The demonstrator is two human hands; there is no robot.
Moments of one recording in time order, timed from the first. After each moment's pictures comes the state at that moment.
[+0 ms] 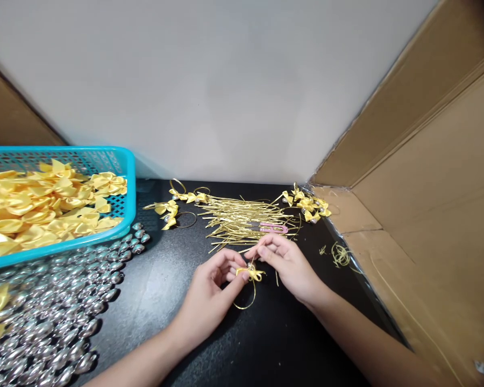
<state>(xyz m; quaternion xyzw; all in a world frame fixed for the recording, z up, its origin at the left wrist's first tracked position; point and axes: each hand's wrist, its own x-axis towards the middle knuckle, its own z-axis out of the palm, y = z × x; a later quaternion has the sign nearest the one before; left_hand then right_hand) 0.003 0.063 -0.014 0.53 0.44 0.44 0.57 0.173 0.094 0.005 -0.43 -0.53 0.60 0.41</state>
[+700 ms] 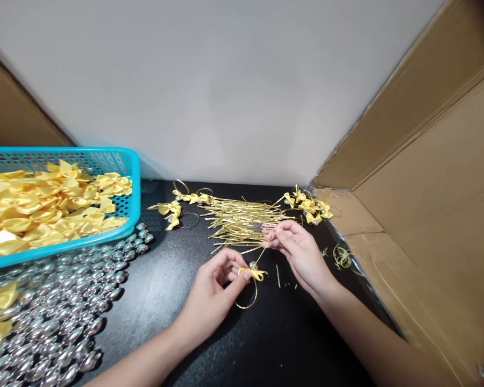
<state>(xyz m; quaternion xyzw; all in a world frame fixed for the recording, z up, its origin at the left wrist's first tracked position) 0.003 0.064 -0.018 0.52 0.44 0.45 0.58 0.180 0.106 0.010 -0.46 -0.42 0.58 0.52</state>
